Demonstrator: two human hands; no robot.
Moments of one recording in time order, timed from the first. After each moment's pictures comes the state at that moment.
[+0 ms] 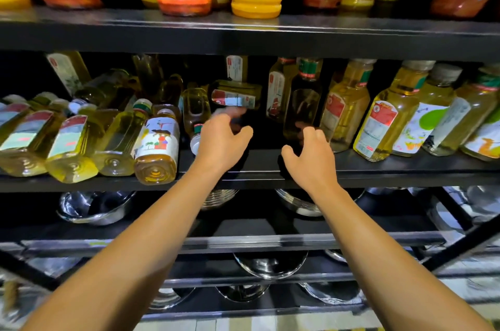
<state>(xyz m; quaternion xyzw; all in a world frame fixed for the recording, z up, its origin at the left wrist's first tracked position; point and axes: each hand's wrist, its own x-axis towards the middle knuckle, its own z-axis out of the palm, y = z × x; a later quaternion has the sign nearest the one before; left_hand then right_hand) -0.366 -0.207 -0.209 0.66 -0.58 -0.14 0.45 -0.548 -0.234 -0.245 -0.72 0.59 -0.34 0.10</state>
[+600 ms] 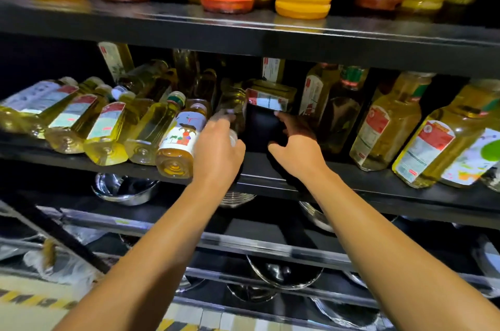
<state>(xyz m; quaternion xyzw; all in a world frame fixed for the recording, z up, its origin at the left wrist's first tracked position) -0.341 -0.187 -0.229 0.77 -0.51 0.04 0.40 -0.484 -0.274 -0.236 -0.81 0.47 -0.30 0.20</state>
